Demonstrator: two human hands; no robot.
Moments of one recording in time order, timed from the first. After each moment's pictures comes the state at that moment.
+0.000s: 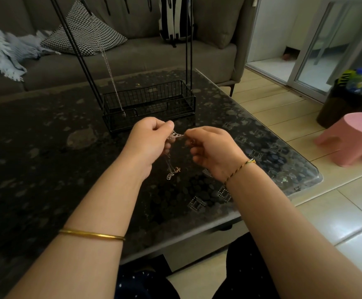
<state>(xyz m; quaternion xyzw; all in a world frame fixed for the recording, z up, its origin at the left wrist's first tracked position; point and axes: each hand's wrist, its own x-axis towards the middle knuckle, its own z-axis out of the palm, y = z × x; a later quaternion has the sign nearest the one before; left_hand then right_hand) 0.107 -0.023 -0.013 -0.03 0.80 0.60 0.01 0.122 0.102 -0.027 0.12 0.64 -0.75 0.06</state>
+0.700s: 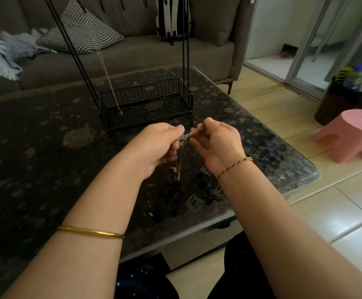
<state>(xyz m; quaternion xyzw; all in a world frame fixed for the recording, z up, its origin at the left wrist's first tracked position) 0.109 -0.014 -0.010 -0.02 0.78 0.61 0.15 0.117 0.102 -0.025 0.21 0.46 -0.86 -0.06</state>
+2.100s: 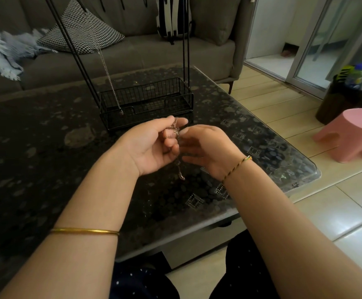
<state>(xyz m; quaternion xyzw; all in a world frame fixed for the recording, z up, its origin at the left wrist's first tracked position) 0.112 -0.023 0.003 -0.06 0.57 0.78 0.27 0.121 0.101 -0.026 0.11 0.64 -0.75 0.10</state>
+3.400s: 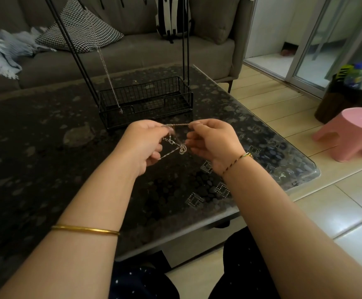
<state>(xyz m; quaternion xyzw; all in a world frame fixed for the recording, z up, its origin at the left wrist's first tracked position) 0.111 -0.023 -0.007 -0.09 0.78 0.61 0.09 0.120 0.106 -0.026 0.15 0.63 -0.76 0.00</state>
